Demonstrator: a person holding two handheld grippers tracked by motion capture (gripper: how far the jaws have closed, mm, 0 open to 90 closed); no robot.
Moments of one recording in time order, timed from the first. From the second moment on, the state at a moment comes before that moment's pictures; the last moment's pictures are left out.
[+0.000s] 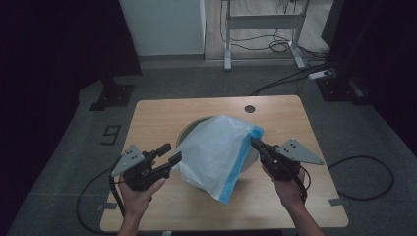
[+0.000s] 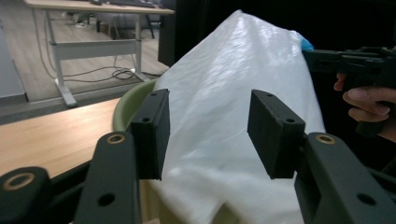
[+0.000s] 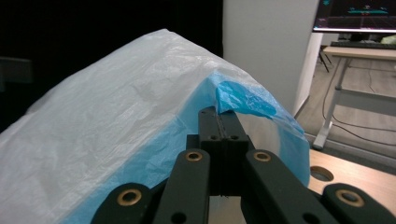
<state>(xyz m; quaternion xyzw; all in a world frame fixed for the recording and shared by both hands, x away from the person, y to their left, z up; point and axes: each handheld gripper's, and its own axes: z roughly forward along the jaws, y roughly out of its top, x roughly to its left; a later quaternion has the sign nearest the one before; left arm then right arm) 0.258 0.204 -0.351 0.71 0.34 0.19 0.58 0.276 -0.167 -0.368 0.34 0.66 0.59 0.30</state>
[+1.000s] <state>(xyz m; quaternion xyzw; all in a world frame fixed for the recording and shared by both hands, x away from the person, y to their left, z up) 0.269 0.156 -0.352 0.76 0.29 0.14 0.57 0.266 -0.136 -0.368 0.29 0.69 0.60 0.28</state>
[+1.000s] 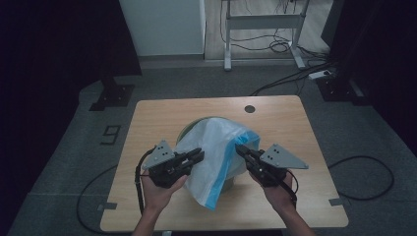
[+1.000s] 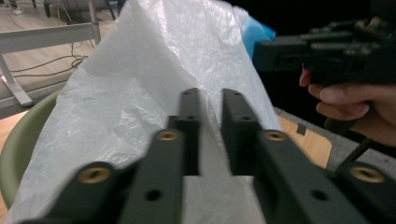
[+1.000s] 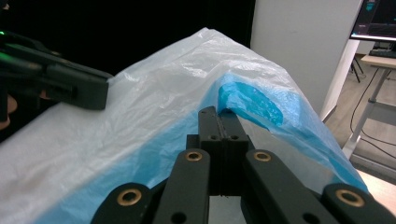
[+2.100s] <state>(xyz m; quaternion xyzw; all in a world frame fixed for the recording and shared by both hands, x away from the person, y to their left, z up) 0.272 0.177 -0.359 0.71 0.32 0.15 0.61 0.268 -0.141 -0.394 0.30 0.70 0.61 0.23</state>
